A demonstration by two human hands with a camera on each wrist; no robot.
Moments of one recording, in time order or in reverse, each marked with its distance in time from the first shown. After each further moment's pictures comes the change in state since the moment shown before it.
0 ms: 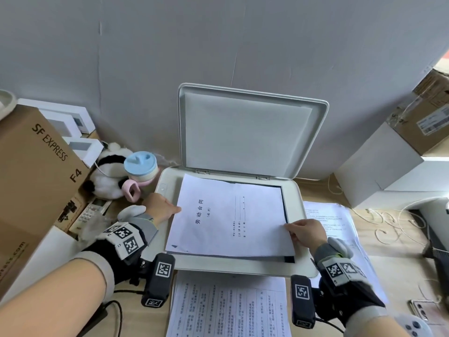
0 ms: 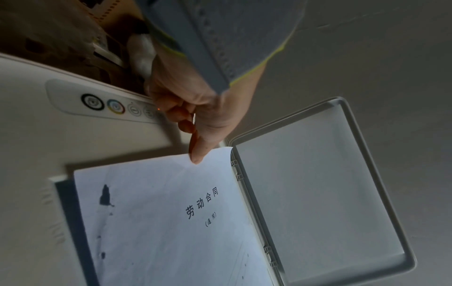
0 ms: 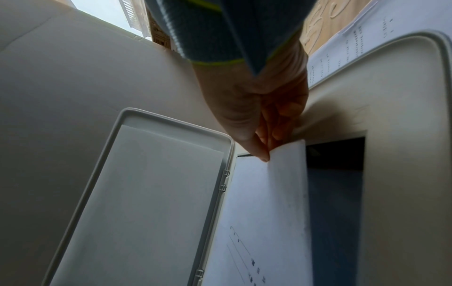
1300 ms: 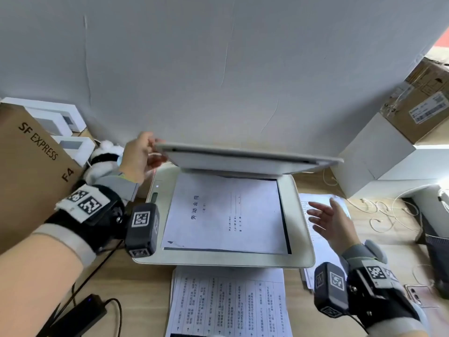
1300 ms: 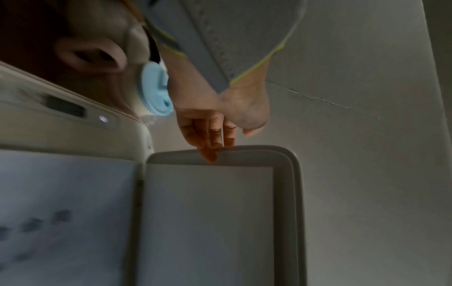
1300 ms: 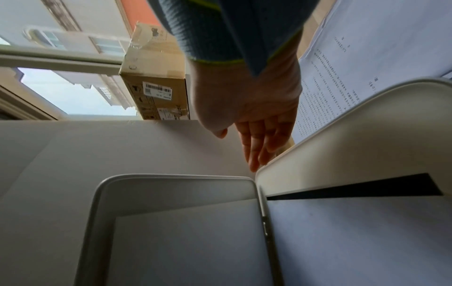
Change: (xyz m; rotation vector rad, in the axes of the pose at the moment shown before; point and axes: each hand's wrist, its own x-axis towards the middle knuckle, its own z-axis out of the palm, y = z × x) left_hand 0.004 0.071 -0.073 -1.016 0.034 0.097; right_hand -0.014 0.007 -0.054 0.795 -0.084 0.073
